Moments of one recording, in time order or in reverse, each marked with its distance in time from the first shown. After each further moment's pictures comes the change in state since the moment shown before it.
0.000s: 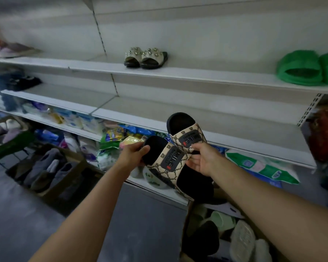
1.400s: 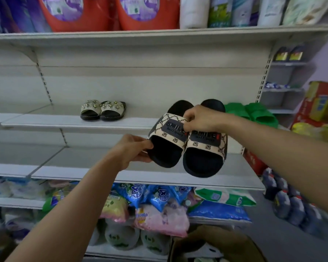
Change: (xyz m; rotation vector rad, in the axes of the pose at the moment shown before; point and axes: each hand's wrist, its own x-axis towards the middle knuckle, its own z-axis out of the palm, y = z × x) left_hand 0.065 0.181 0.046 0.101 -0.452 0.203; right_hand -0.086 -0.216 0.010 -1.364 0.295 -0.767
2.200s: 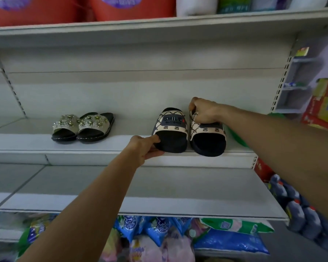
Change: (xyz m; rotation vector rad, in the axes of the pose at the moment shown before) left_hand 0.174 0.029 0.037 -0.259 0.120 -0.210; right_hand 0.192 0.099 -0.034 -0.240 0.070 0.170
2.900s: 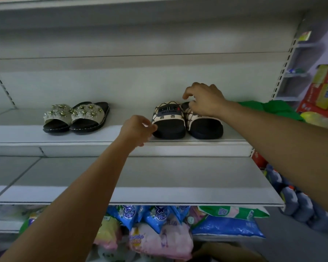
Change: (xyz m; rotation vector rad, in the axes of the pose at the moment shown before) left_hand 0.004 0.008 -0.009 0.767 0.085 0.368; right_hand -0.012 -0.001 0.012 -0.140 0.298 -0.222
